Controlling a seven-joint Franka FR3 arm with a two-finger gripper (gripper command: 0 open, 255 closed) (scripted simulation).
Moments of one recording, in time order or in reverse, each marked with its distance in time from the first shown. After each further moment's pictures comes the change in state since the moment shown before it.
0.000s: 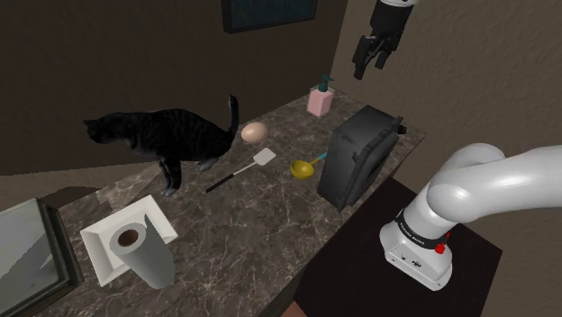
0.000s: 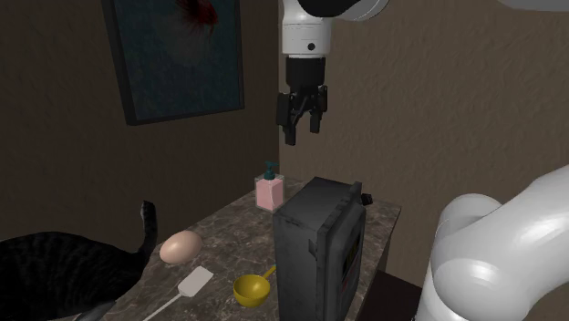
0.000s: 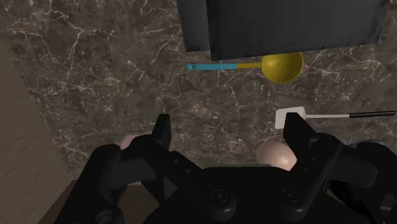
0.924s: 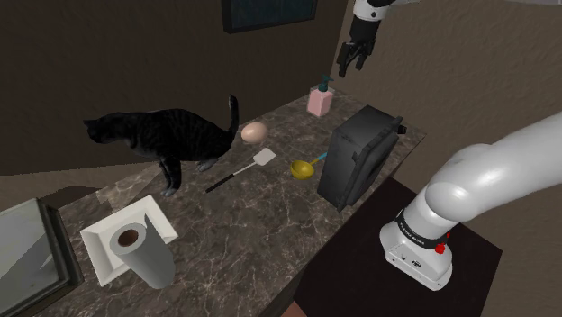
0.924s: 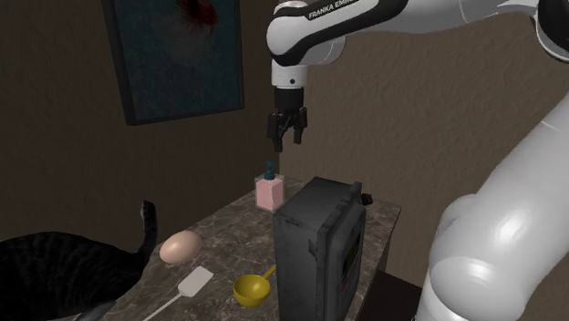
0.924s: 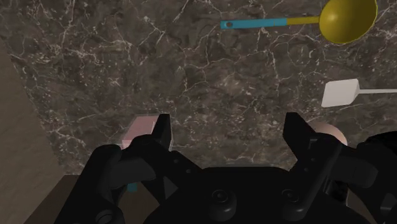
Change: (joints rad) arm -0.035 0.354 -0.184 0.110 -0.027 0.236 -0.208
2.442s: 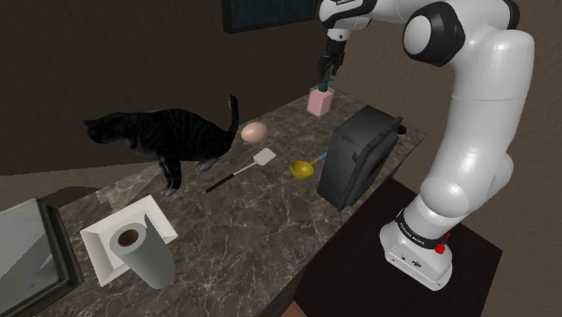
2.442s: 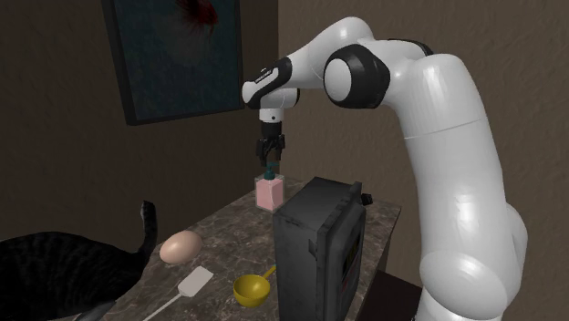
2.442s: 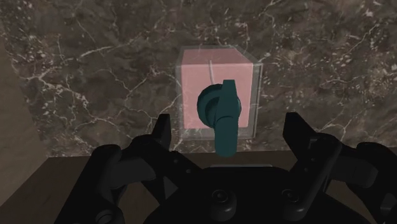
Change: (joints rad) arm -0.133 0.823 -0.132 0.654 0.256 0.088 -0.380
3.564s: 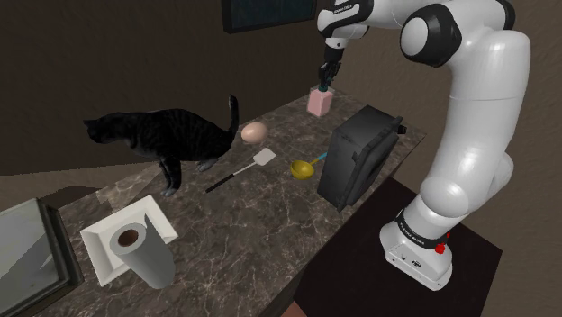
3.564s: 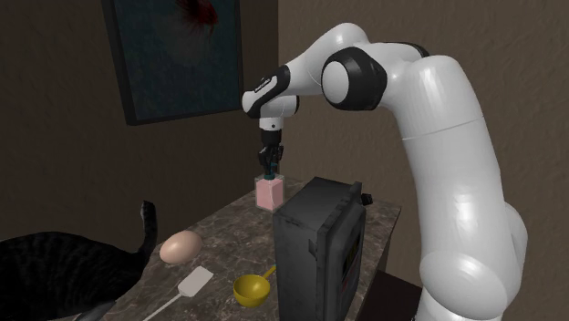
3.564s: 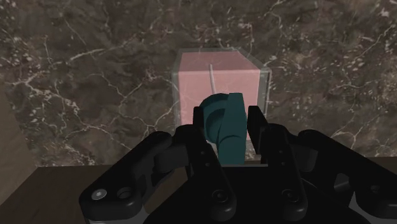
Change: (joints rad) arm 0.001 0.017 0.004 -0.048 0.008 0.065 -0.006
